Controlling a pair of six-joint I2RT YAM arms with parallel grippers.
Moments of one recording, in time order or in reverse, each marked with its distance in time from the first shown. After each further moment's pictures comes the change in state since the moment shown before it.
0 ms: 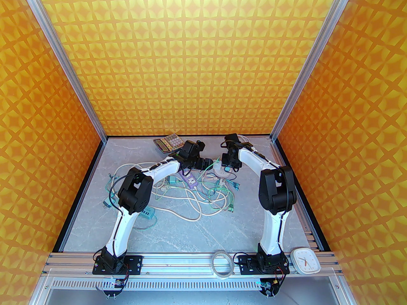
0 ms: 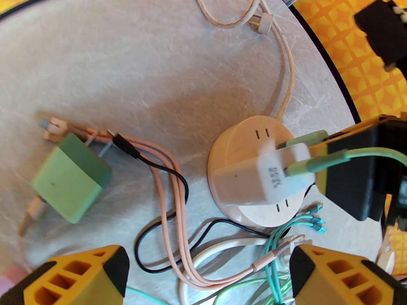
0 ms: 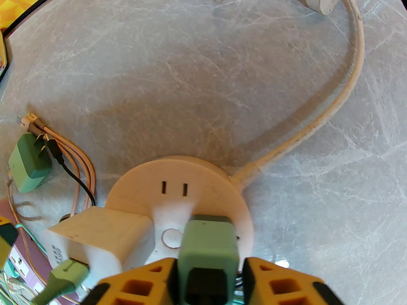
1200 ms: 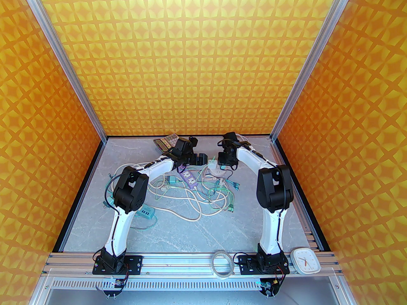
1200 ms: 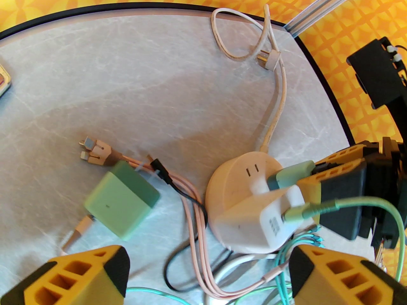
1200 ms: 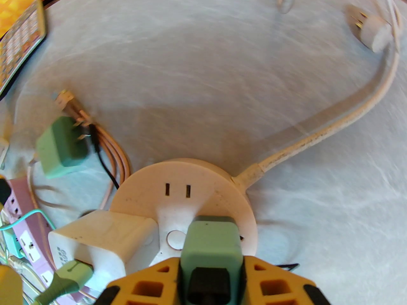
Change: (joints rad) left arm 0.085 -0.033 -0.034 0.068 0.003 0.020; right arm 0.035 0.059 0.079 0.025 -0.126 -0.128
